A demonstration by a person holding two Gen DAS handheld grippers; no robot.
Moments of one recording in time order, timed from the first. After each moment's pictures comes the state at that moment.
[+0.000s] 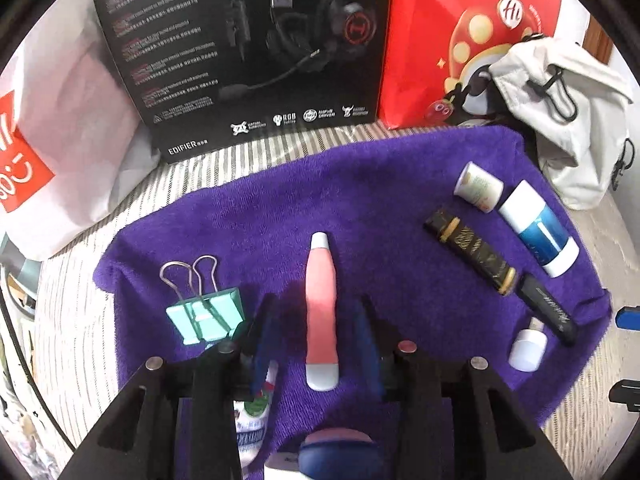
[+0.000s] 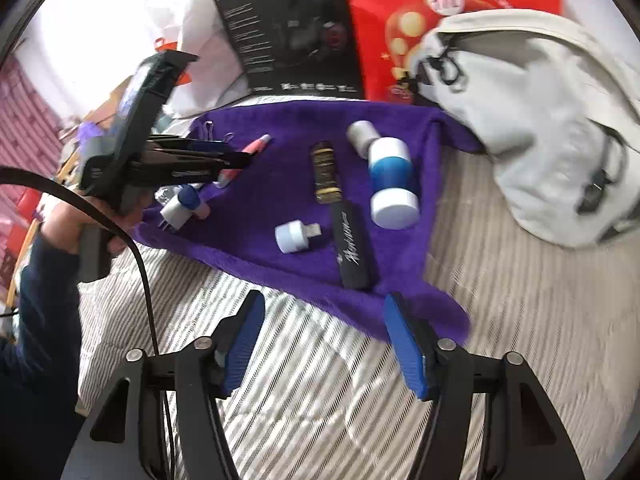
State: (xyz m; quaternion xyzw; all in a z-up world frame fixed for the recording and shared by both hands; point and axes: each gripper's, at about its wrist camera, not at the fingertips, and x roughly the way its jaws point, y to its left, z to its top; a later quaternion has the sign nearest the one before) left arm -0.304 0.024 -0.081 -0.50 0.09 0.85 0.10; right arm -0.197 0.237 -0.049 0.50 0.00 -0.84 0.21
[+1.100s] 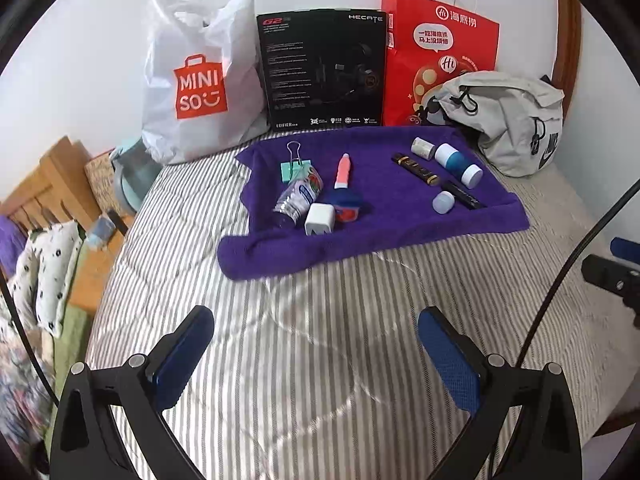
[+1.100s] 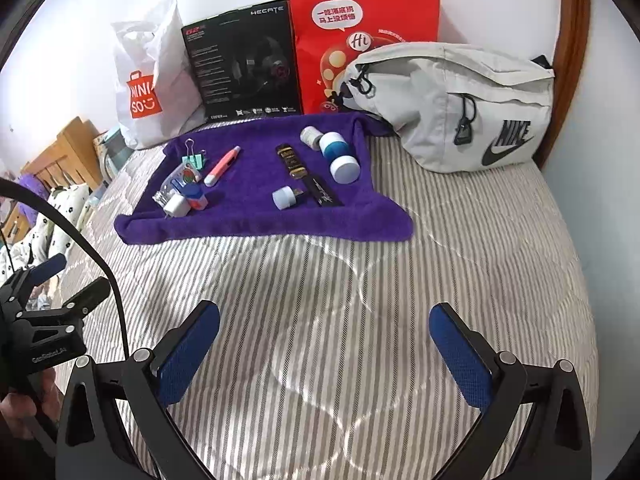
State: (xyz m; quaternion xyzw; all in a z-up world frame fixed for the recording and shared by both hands) left arm -0.063 -0.025 -0.010 -0.43 0.05 0.90 0.01; right arm -0.069 0.220 -0.003 0.46 -0.02 -0.89 0.04
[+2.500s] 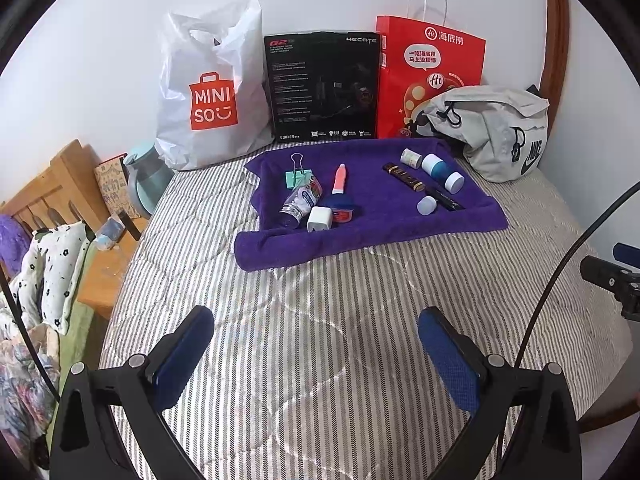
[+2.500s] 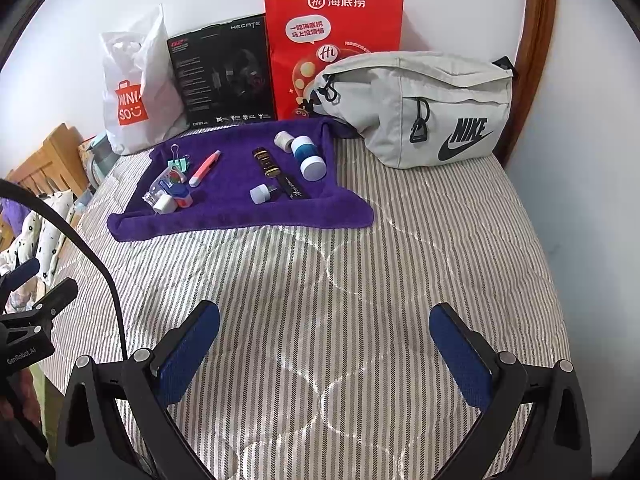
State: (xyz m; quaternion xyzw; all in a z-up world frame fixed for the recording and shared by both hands) left arm -0.026 -0.029 0.021 -0.41 0.05 0.91 0.02; right arm -0.036 0.236 0.019 0.46 -0.02 -0.89 0.00
